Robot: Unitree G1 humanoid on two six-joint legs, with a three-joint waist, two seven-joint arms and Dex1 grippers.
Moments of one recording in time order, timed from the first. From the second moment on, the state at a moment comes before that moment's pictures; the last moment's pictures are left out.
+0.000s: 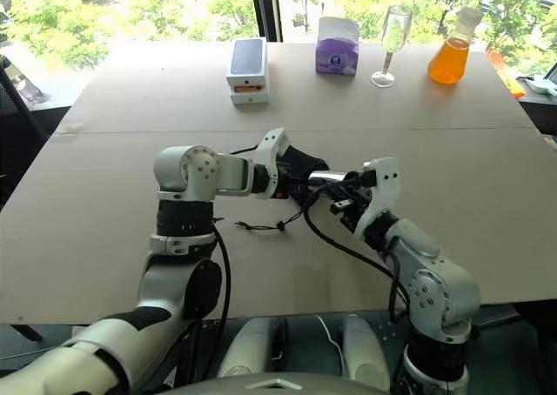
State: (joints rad) left arm -0.91 0.09 0.15 0.15 -0.38 1.58 -0.35; right arm -0.16 0.02 -0.11 -0.60 0.49 0.99 0.34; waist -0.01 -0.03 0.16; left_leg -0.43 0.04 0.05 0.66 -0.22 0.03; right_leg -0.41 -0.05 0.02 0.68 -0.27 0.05
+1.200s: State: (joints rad) left arm -1.04 0.08 0.20 0.10 -0.46 1.60 -0.36; right arm -0.33 0.05 0.11 0.06 0.28 0.17 0.45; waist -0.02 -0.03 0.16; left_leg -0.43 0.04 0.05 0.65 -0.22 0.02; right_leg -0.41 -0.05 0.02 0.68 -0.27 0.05
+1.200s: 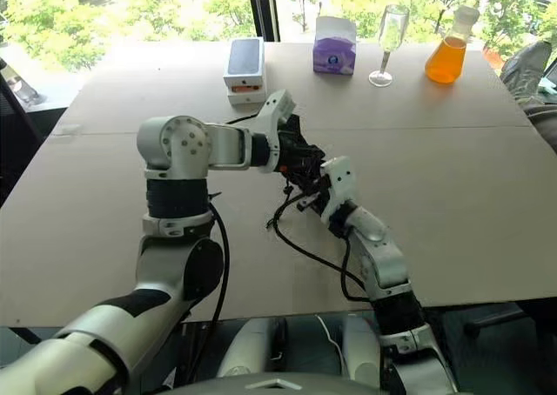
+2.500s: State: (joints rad) left arm -0.98 0.04 0.30 0.07 -0.62 1.58 -0.19; right arm -0.51 0.00 0.18 0.24 0.15 0.03 0.56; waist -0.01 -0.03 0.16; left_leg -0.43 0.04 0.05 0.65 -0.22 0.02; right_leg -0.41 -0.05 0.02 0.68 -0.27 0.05
